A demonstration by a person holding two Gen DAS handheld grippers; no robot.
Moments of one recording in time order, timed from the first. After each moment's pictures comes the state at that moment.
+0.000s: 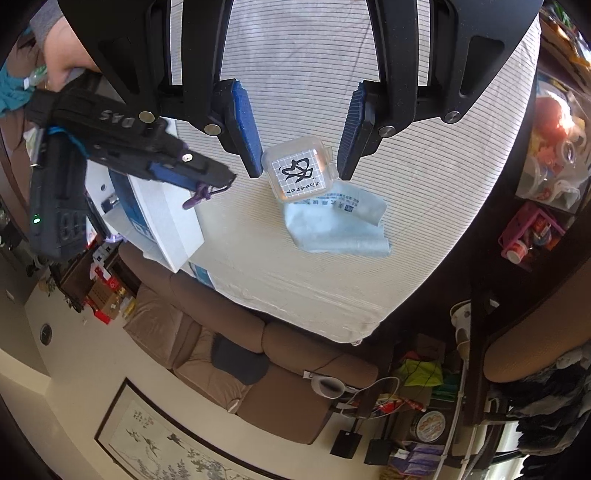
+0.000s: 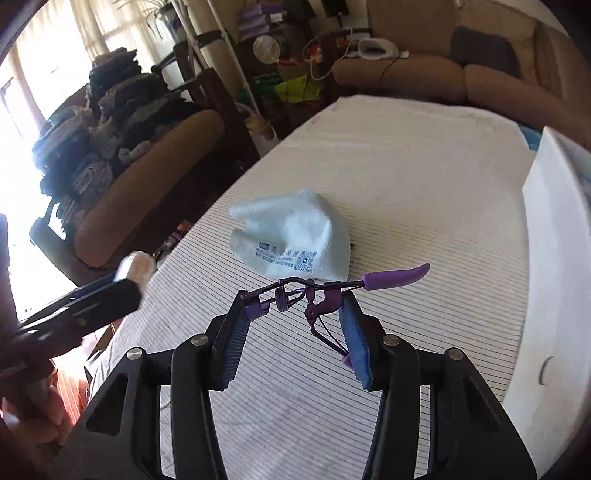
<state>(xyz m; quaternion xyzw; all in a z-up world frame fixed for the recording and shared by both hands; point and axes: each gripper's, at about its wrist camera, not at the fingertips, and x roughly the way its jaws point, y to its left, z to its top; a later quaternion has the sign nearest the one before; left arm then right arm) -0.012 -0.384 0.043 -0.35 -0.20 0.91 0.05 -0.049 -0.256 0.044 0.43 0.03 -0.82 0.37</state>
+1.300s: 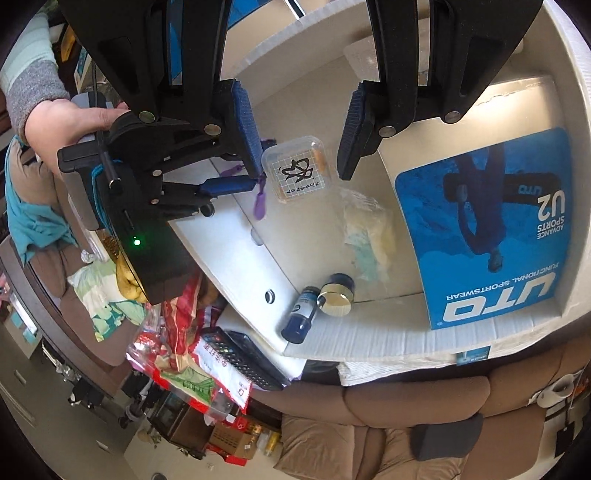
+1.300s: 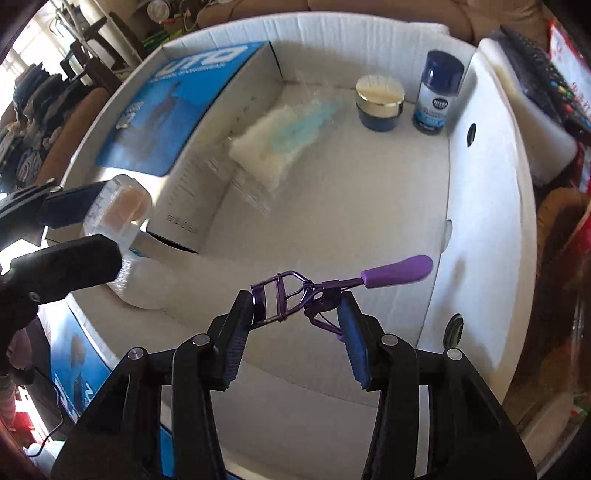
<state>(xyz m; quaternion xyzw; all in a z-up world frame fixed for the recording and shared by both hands) -0.129 0.080 0.066 -0.47 -0.03 0.83 0.29 -0.150 0.169 0.016 0.61 0.08 -0.75 0.24</state>
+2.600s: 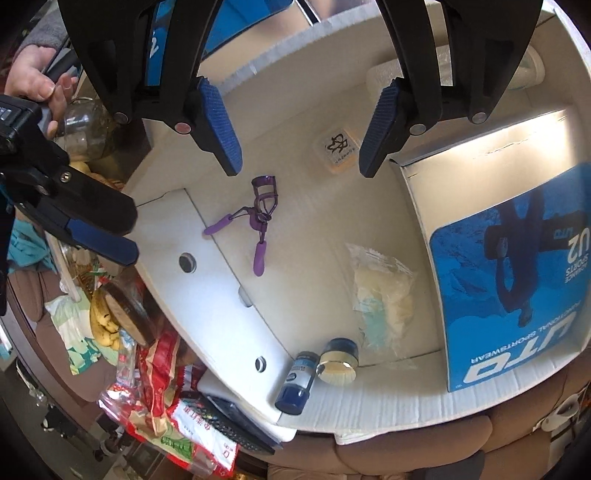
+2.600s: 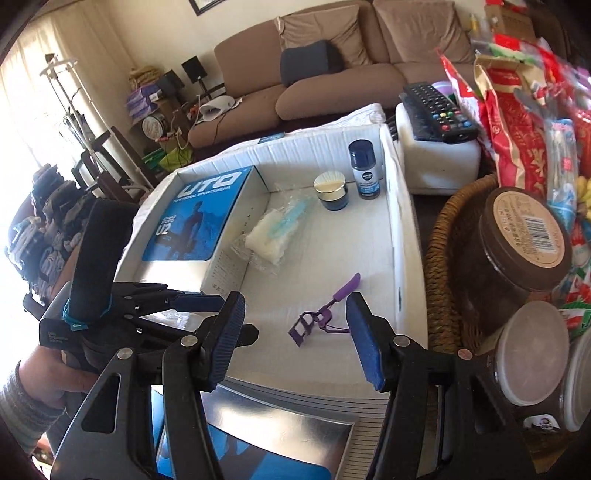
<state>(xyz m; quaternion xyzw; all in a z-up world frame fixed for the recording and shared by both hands) -0.122 0.102 0.040 -0.55 0.00 0.80 0.26 -0.071 0.237 0.085 0.43 -0.09 -0.87 0.21</state>
